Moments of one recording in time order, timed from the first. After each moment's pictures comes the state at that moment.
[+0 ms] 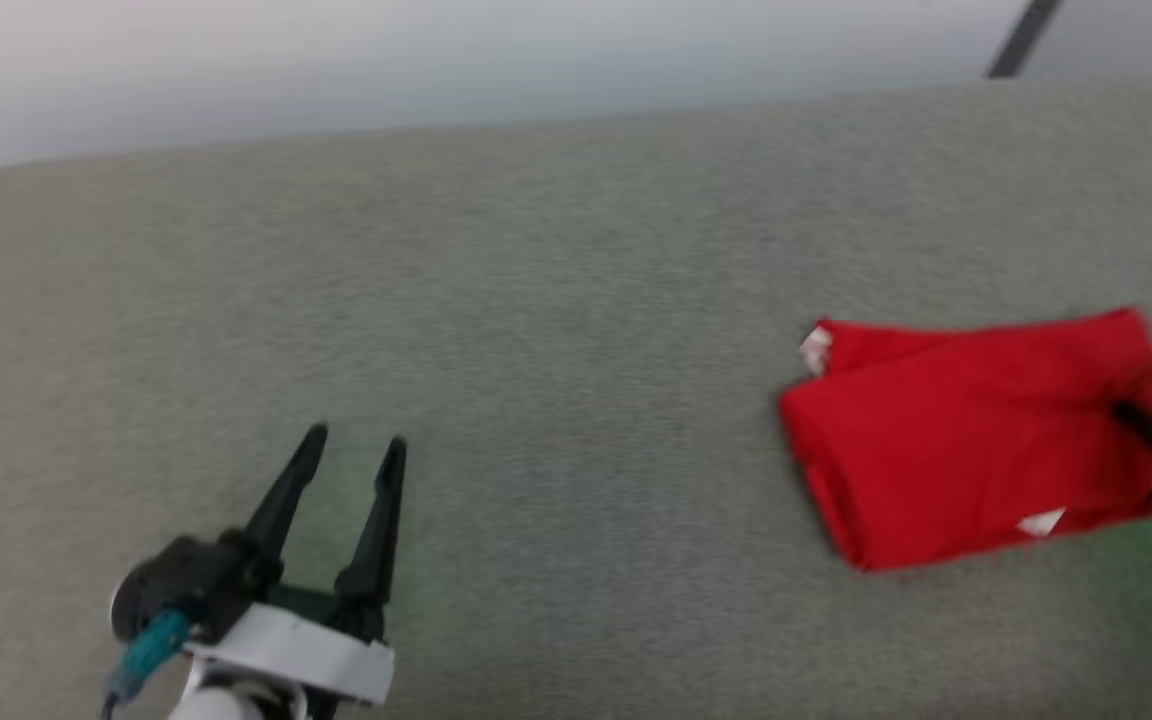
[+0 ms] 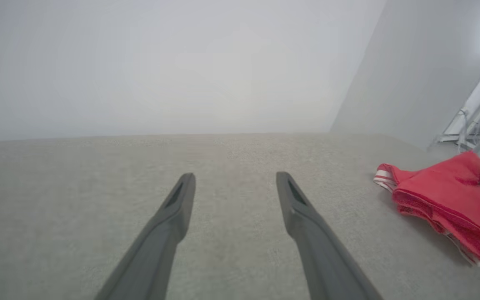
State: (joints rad) left arm -0.10 0.25 -0.16 0.09 -0.38 -0.13 -0.26; right arm -0.55 -0.54 0.22 0.61 0.79 0.13 0.49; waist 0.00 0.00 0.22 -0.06
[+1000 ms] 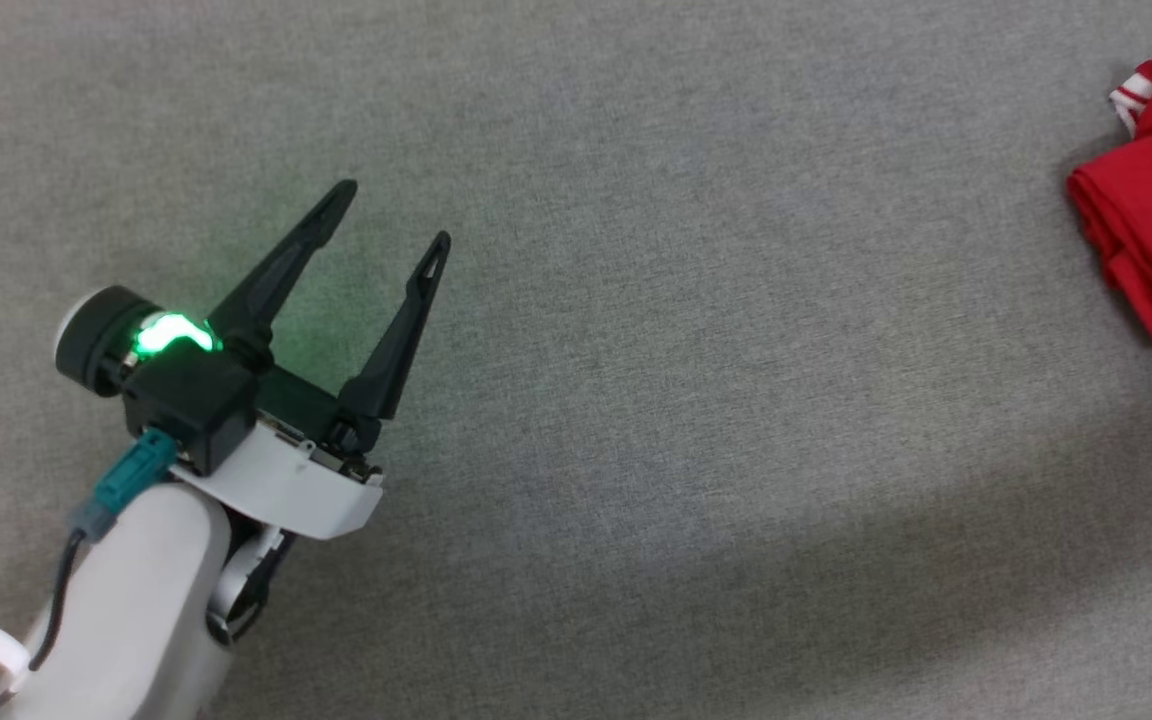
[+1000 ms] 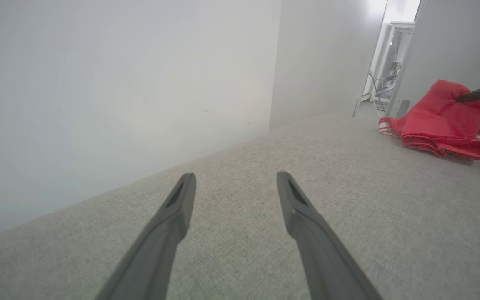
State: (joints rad) left arm -0.50 0.47 -0.38 0.03 -0.34 -0.13 -0.26; right arm -1.01 -0.65 0.08 1.06 0.40 0.13 0.11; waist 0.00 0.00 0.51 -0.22
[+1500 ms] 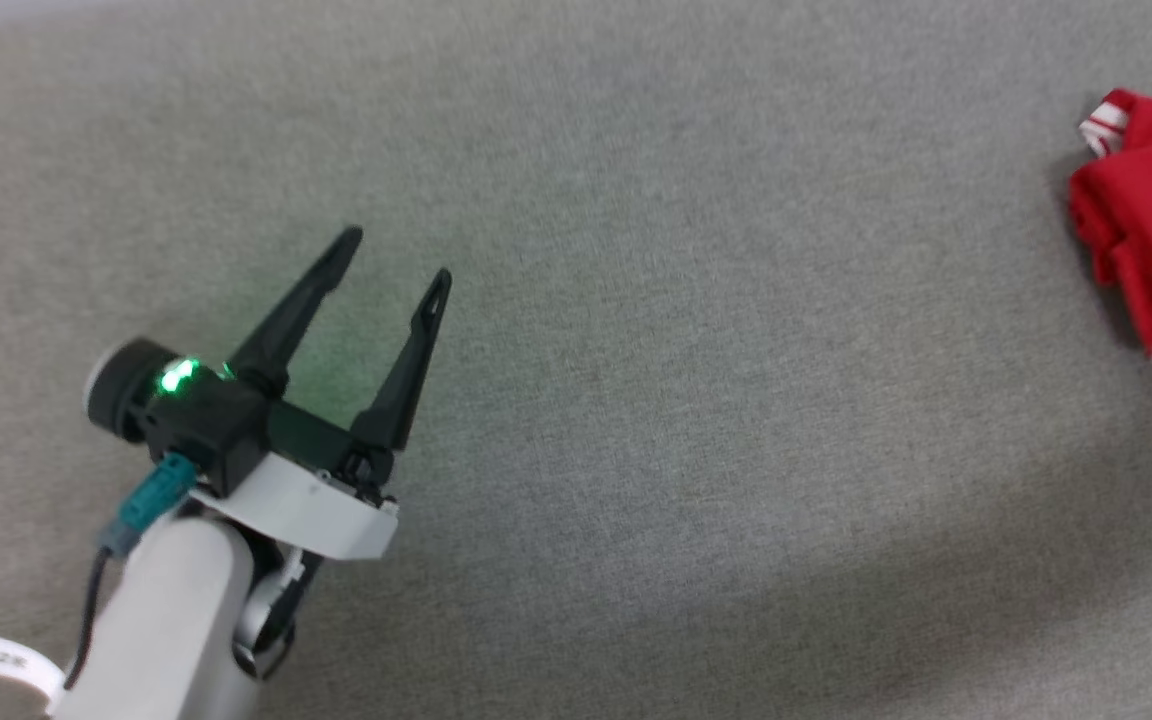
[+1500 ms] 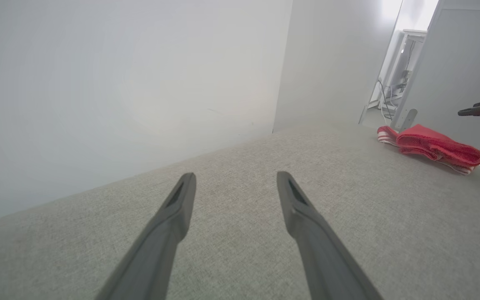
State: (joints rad) left arm -0.45 0.42 -0.35 0.06 -0.35 -0.13 -0.26; right arm -1.02 -0.62 0.13 1.18 0.35 0.13 0.00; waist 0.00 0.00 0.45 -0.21
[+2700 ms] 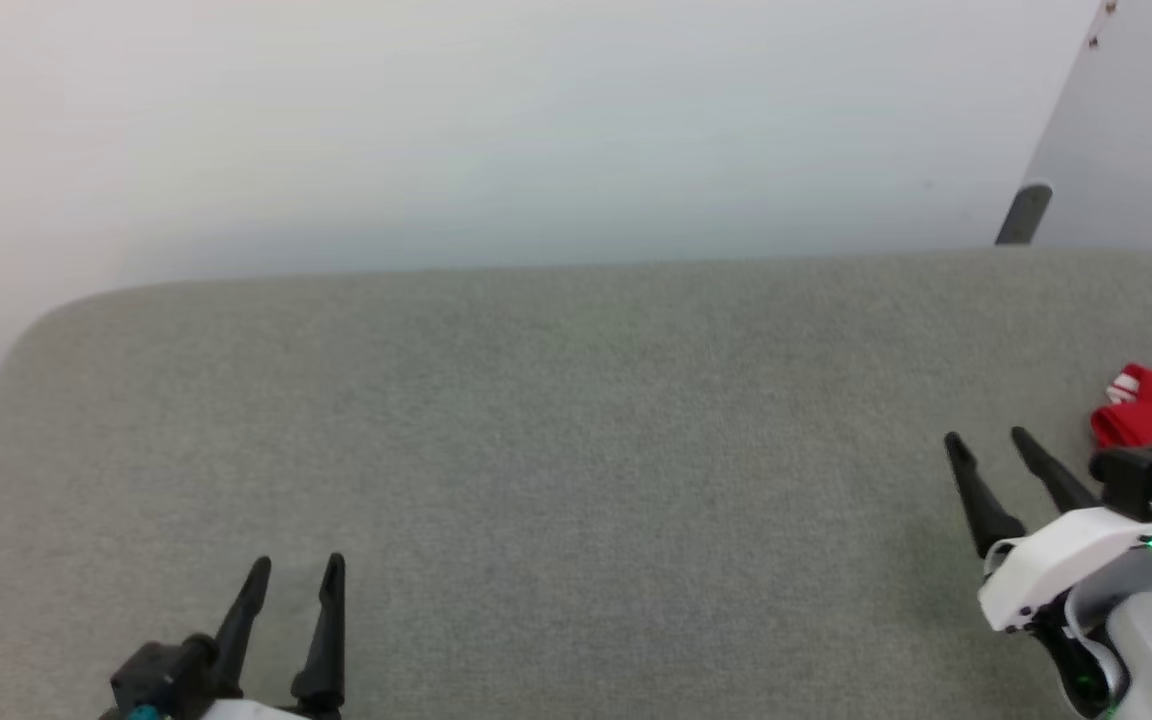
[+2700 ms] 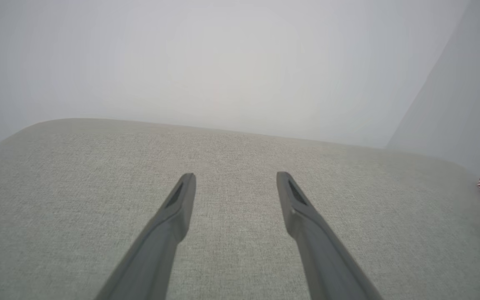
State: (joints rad) left arm 0.01 0.18 -0.02 0.23 -0.35 -0.13 -0.26; right arm -0.46 -0.34 0.40 0.74 0.63 0.13 -0.26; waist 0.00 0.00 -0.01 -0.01
